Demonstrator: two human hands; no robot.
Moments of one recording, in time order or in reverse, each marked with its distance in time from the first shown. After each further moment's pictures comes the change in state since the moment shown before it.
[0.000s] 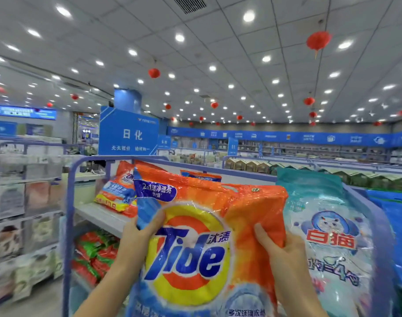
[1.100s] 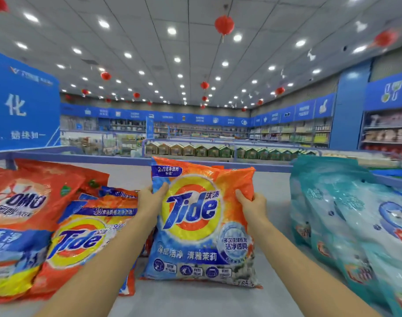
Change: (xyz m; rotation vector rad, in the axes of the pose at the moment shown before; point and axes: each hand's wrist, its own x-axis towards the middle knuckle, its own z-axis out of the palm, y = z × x) left_hand 0.411 -0.183 0.039 0.037 -0.338 -0.189; right_hand 0.247 0.177 0.147 -0.379 0.544 0.133
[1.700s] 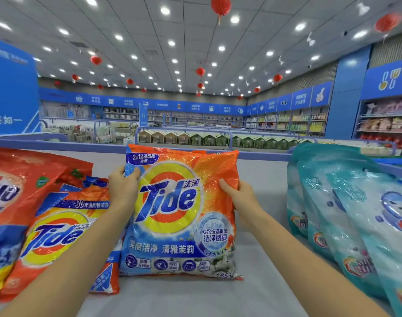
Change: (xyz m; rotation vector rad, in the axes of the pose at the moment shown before) left_hand 0.011 0.011 -0.015 0.106 0.199 0.170; right_hand 0.008 0.001 0.004 0.034 -0.315 0.043
